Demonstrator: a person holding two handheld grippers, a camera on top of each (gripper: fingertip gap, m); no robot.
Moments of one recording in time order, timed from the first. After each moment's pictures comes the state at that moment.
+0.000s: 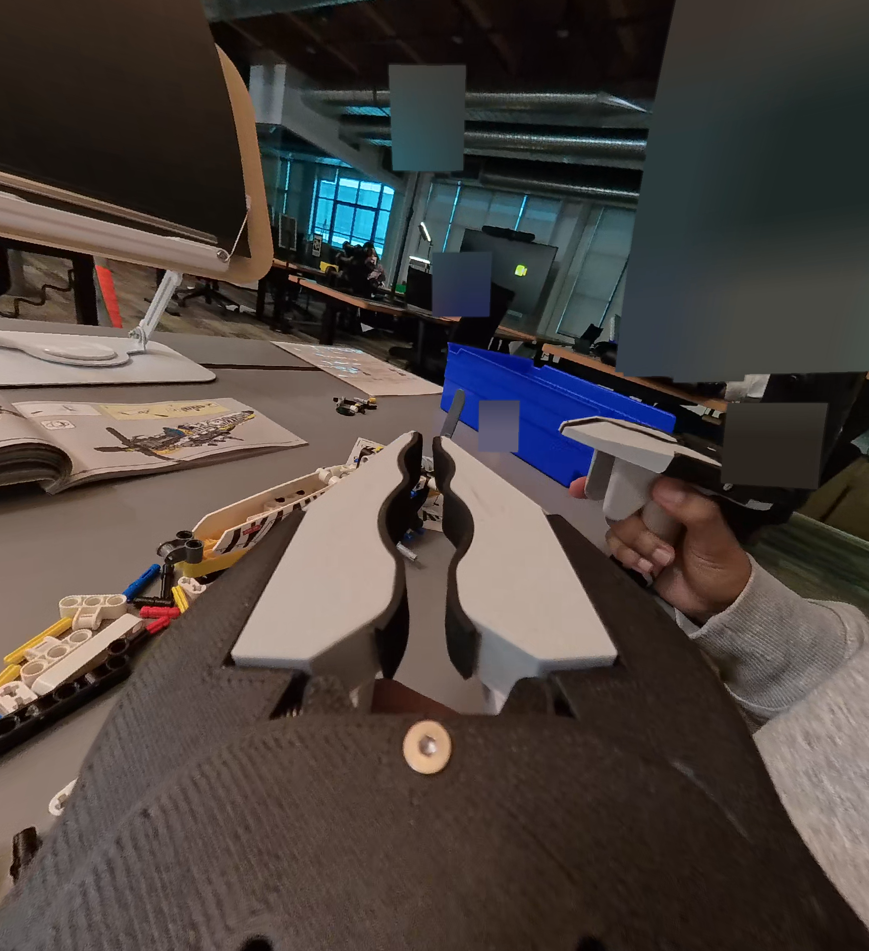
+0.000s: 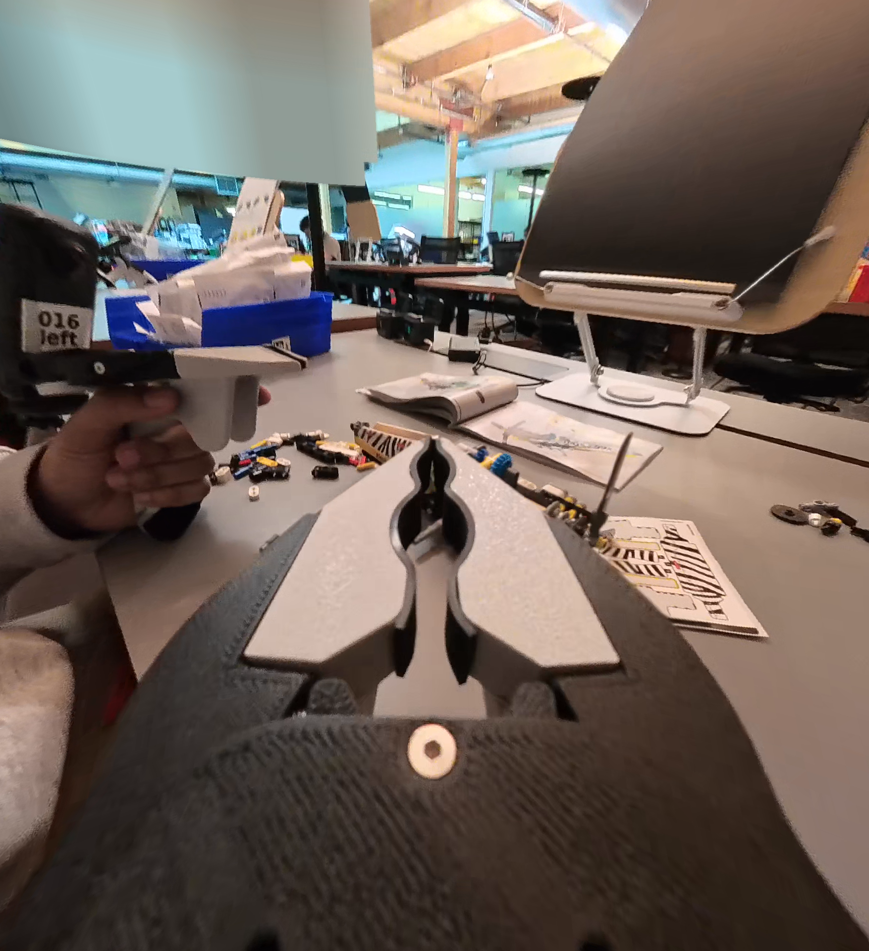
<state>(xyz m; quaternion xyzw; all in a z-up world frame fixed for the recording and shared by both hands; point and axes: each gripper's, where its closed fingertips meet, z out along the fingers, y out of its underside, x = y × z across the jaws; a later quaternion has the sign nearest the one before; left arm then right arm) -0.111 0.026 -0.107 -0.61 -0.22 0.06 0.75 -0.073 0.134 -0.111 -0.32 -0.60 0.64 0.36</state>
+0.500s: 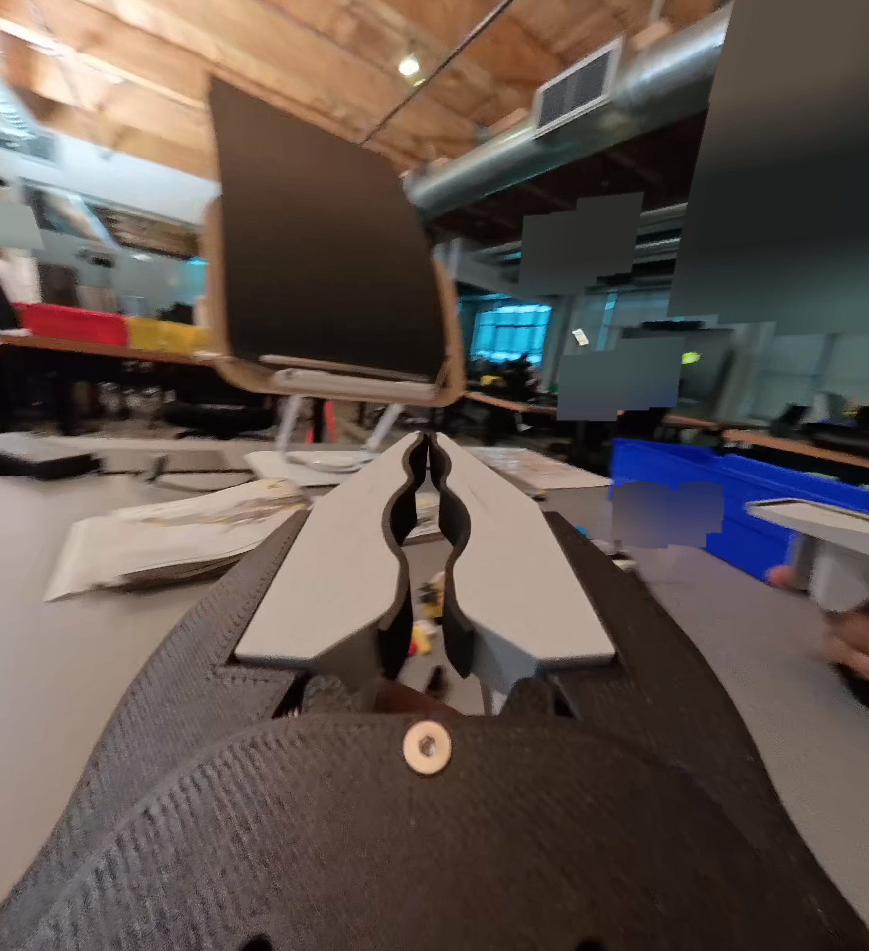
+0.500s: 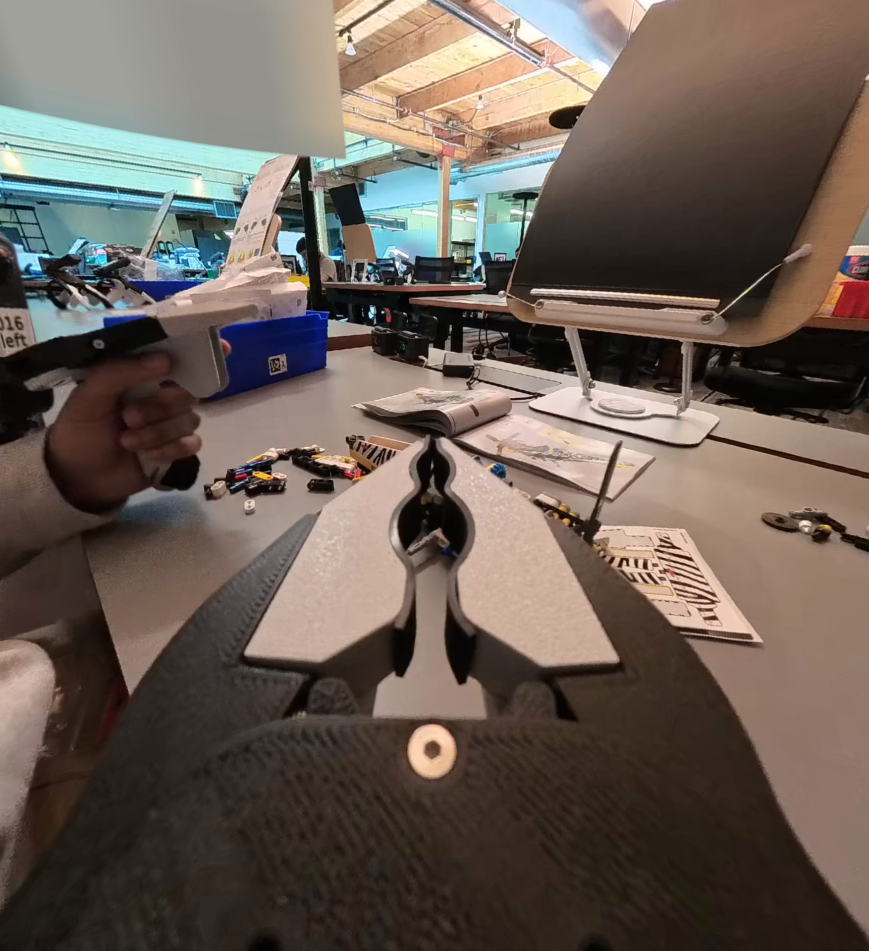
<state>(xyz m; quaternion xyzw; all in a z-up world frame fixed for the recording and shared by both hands) -0.161 -0.067 -0.076 -0.53 -0.27 0.26 0.76 -0.073 0.137 -0.106 -0.32 -0.58 0.65 0.37</state>
